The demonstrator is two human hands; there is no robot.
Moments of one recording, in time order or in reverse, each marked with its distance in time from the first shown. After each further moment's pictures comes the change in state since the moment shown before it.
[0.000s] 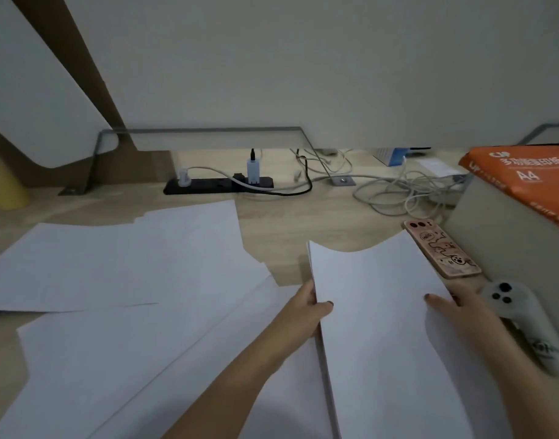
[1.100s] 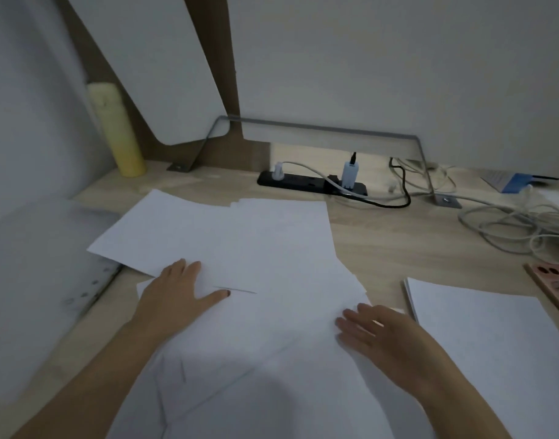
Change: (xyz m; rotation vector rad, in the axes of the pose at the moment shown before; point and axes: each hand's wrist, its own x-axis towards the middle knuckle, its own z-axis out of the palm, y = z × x) left_hand -0.084 -0.094 -0.270 1.129 0.753 -0.194; right_hand -0.067 -0.100 0.178 0.918 -0.808 0.415
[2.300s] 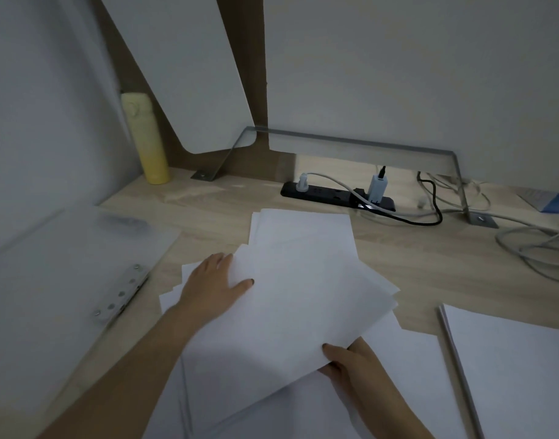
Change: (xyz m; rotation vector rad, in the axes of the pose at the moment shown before) left_hand 0.042 0.003 -0.002 -0.181 -0.081 -0.019; right_hand 0.034 0.061 0.048 -0.284 -0.138 -0.146
